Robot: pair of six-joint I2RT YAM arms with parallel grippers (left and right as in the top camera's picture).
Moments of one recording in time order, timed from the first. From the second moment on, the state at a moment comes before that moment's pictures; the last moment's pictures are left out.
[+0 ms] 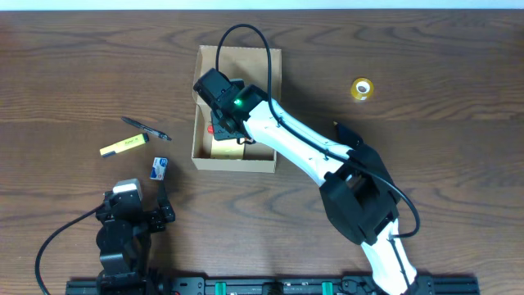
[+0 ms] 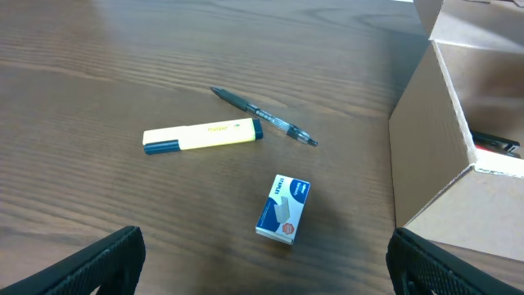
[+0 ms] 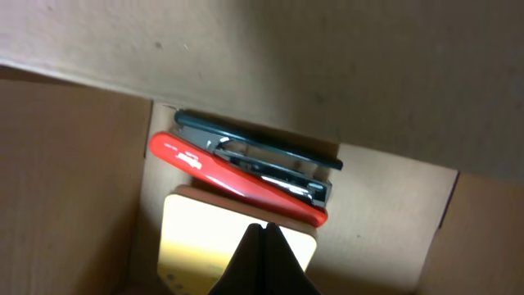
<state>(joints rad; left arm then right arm) 0.09 0.01 0.15 -0.58 -0.04 -0.06 0.79 2.20 1.85 -0.88 0.12 0.64</state>
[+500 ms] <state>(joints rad) 0.09 0.01 0.15 -0.58 -0.04 -0.06 0.78 2.21 1.83 -0.82 0.19 0.64</state>
